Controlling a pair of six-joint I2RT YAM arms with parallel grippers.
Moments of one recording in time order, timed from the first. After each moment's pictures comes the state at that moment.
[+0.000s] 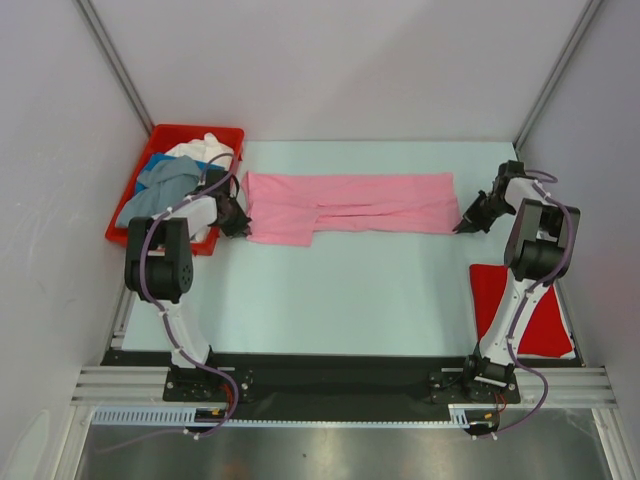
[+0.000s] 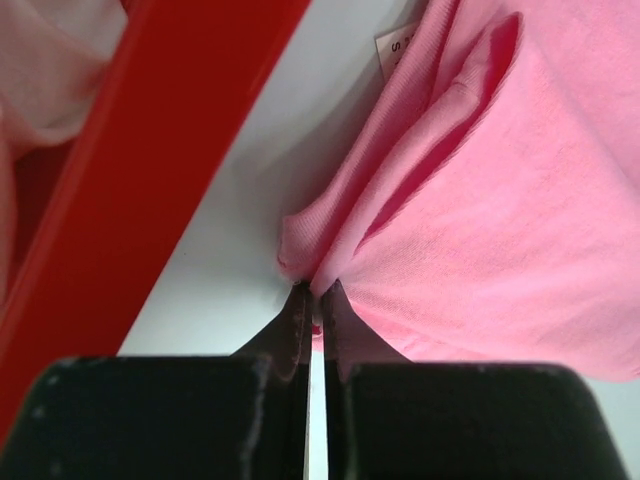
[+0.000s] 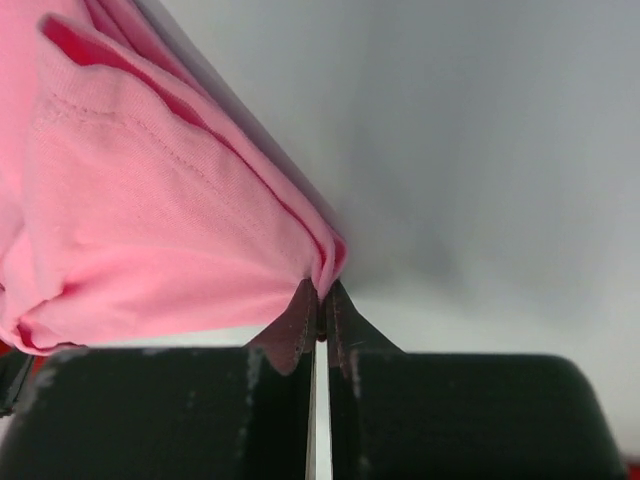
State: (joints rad) left arm -0.04 1.93 1.27 -0.45 0.06 -0.61; right arm -0.25 2.17 1.61 -0.74 -0.35 0.46
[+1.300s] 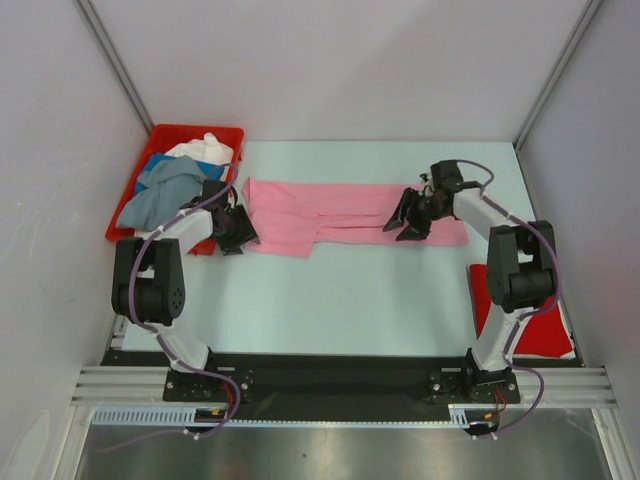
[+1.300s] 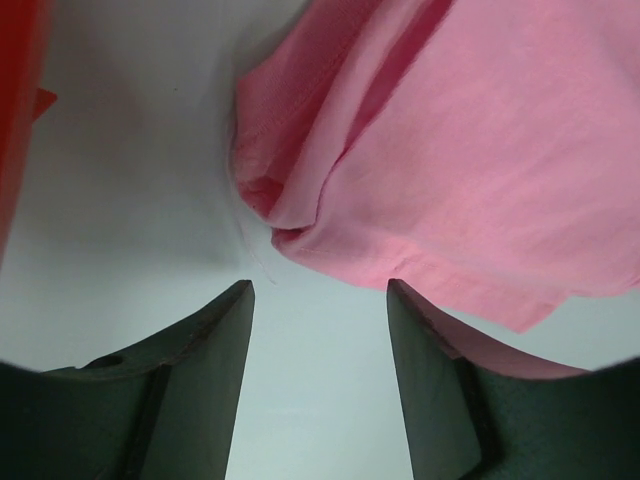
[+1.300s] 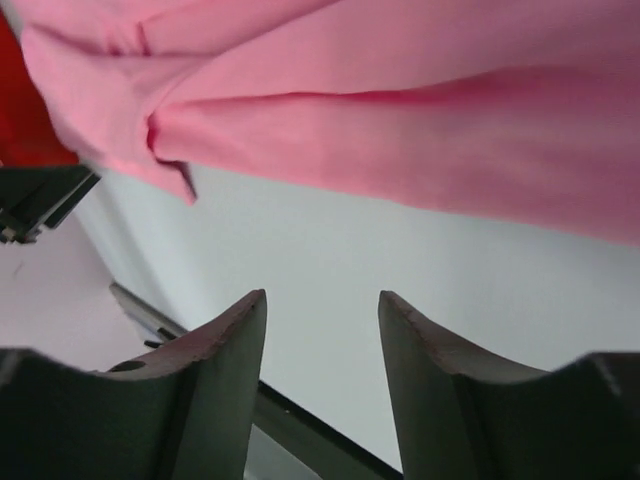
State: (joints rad) left arm -0.07 1.73 1.09 -0.48 0.12 -0.54; right arm 0.13 1.84 1.33 -0.59 -0.53 0.54
